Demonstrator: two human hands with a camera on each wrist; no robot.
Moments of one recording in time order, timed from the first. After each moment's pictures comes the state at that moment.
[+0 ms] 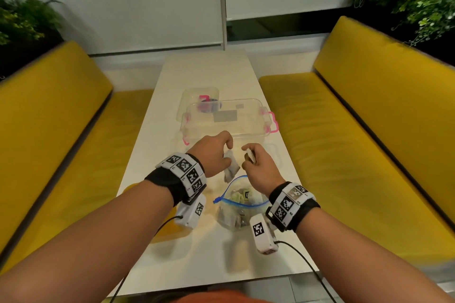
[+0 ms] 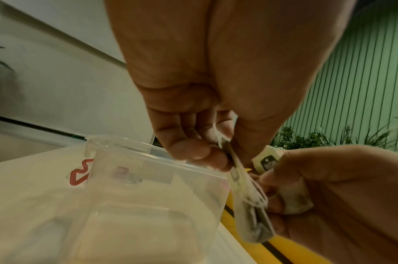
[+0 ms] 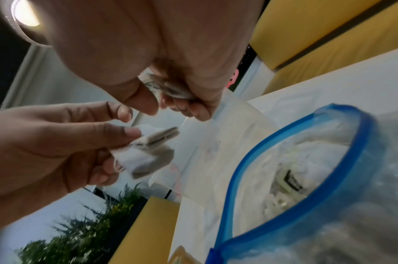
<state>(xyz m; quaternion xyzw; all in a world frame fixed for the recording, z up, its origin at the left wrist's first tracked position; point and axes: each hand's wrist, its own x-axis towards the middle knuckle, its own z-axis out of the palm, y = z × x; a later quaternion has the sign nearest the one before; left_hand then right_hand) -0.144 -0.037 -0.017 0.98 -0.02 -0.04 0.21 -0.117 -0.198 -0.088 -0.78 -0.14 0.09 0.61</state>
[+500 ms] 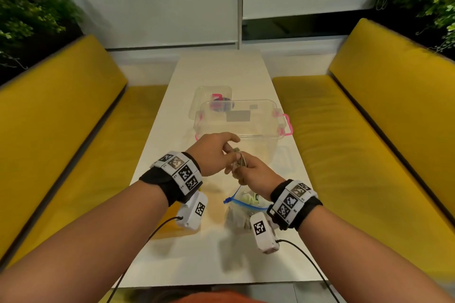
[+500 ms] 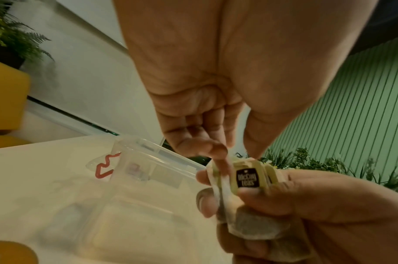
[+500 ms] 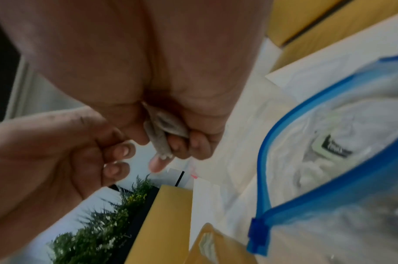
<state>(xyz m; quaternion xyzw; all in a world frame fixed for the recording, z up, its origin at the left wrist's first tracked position) -0.158 -0.012 -0.010 0.94 -0.01 -0.02 0.33 -0.120 -0.166 -0.081 -0.70 -0.24 0.27 0.61</state>
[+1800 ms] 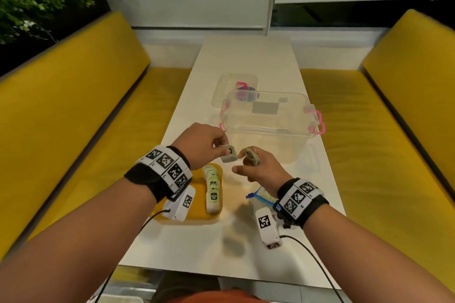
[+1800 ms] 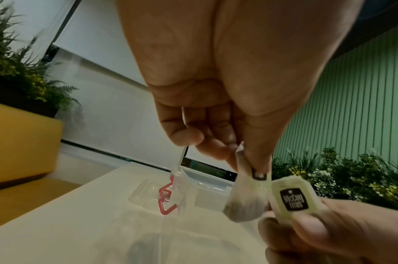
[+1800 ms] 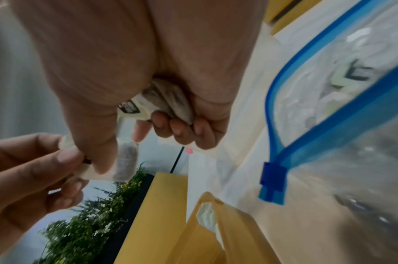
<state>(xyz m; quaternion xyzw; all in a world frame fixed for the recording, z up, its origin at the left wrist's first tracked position) -0.191 0.057 -0.005 0.98 0.04 0.02 0.21 -0.119 -0.124 -0.100 -0.69 -0.21 0.28 0.63</state>
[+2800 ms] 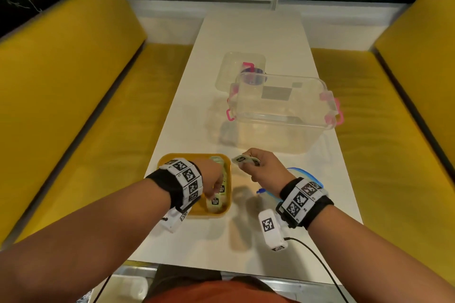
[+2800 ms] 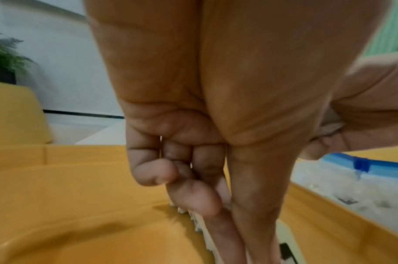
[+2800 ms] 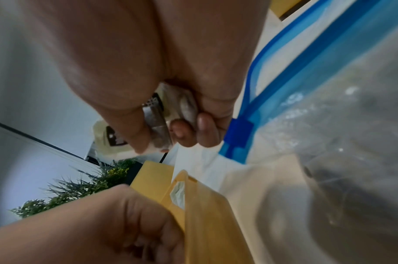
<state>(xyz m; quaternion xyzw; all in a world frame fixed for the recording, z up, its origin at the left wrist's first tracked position) -0.183 0.073 -0.105 0.93 -0.02 -0.36 0.02 -0.123 -0.104 -0.125 -0.77 -0.20 0.28 0.53</state>
